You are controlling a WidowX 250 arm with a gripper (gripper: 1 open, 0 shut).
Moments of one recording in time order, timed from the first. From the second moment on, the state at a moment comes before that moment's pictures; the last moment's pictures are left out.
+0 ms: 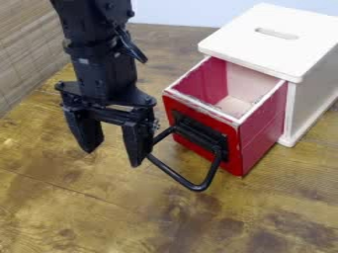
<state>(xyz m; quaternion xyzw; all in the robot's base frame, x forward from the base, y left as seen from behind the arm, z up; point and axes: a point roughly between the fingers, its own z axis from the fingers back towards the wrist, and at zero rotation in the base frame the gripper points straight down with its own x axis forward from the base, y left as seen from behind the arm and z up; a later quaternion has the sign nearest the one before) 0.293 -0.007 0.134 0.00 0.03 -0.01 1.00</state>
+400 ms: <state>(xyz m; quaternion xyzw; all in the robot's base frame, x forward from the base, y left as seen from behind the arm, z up) 0.289 -0.006 0.121 0.00 0.06 -0.02 1.00</state>
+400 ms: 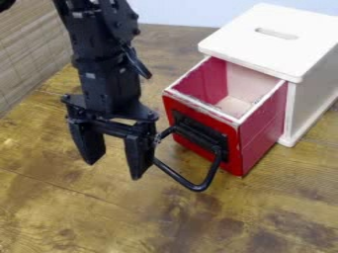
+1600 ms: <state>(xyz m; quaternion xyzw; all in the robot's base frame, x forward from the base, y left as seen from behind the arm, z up) 0.308 -0.006 0.131 0.02 0.07 0.05 1.00</state>
